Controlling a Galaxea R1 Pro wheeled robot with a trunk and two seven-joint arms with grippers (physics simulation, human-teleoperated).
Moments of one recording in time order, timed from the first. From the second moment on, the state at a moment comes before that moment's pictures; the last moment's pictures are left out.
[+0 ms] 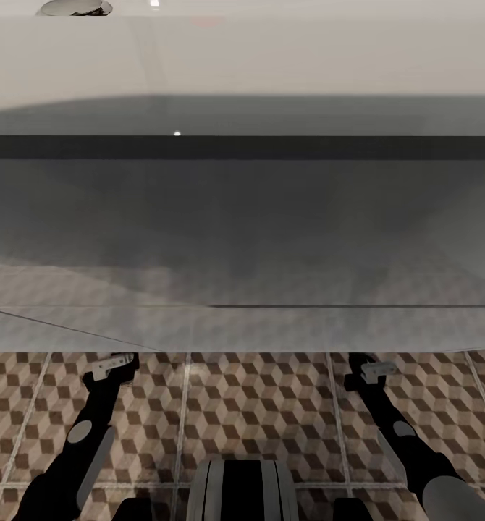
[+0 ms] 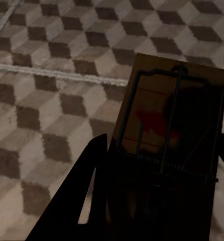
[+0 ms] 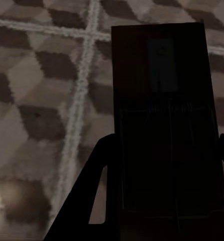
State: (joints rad) left arm -0.35 0.09 0.07 -1.11 0.13 -0.17 0.14; right arm -0.59 -0.18 0.00 -0.50 -0.05 -0.52 0.13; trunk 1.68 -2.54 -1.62
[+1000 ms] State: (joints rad) left arm -0.38 0.06 0.07 -1.14 0.13 -0.17 0.14; right arm -0.63 -0.18 0.00 -0.51 -0.18 -0.52 0.11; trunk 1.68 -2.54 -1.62
